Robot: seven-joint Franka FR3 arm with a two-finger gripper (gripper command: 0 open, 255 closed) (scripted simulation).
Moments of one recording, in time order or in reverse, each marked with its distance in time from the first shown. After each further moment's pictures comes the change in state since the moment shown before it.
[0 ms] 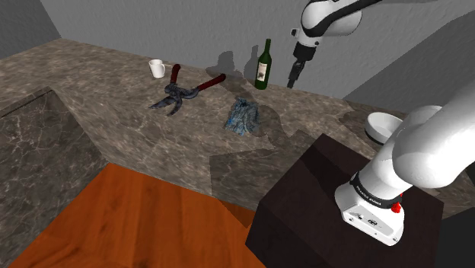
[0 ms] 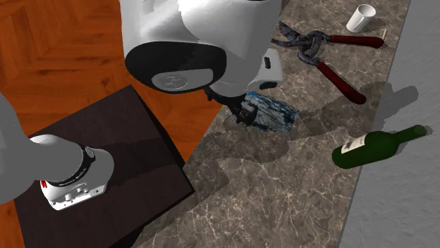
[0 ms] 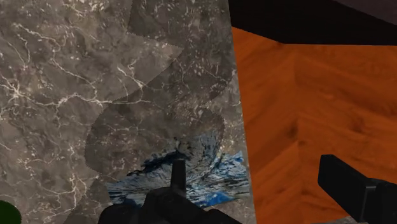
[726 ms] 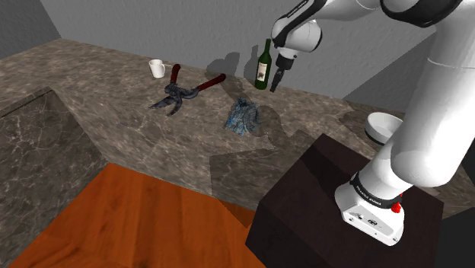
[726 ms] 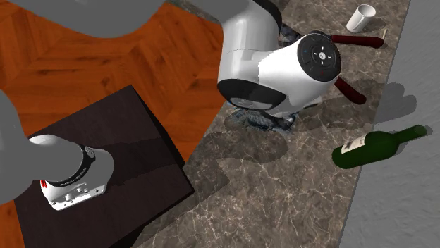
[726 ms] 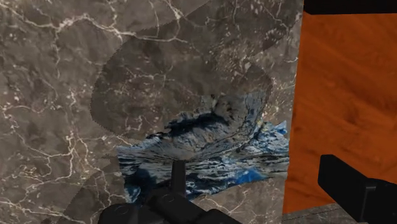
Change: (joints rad) arm -0.047 0.500 -0.006 0.314 0.424 0.106 -0.444
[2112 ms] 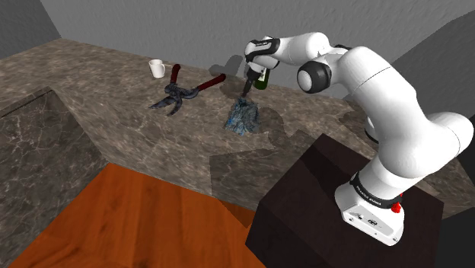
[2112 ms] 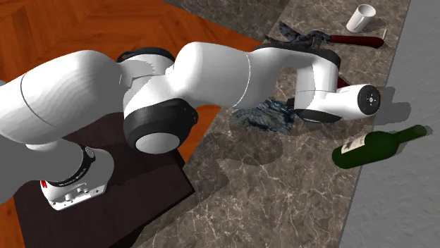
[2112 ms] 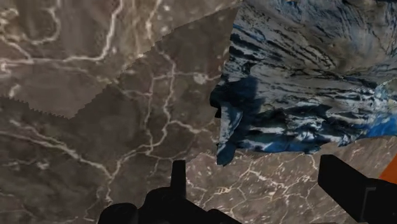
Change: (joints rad) arm -0.310 0.956 0.238 1.232 0.205 -0.277 -0.155
